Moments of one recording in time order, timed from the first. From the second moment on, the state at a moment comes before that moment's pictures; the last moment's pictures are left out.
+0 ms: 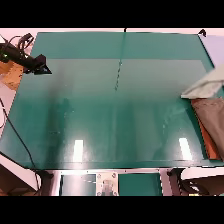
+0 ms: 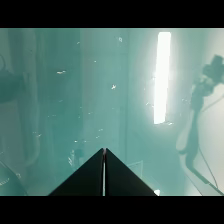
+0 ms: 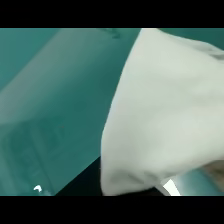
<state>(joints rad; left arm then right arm) 0.22 -1.88 2.03 1.04 -1.56 -1.41 -0.72 -1.59 2.03 -1.06 1.59 1.76</state>
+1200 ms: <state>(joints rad) 0.22 -1.88 2.03 1.02 -1.59 -1.41 -0.92 -1.39 1.44 -1.75 1.82 1.88</state>
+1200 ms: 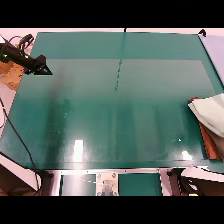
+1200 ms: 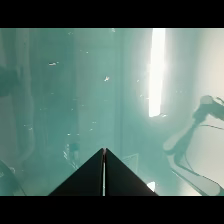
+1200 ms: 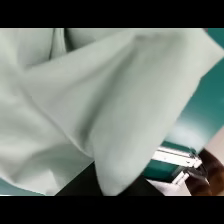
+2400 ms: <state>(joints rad) 0.03 -1.23 1.37 1.09 -1.45 -1.39 -0.08 -1.10 1.08 -1.41 1.34 1.82</state>
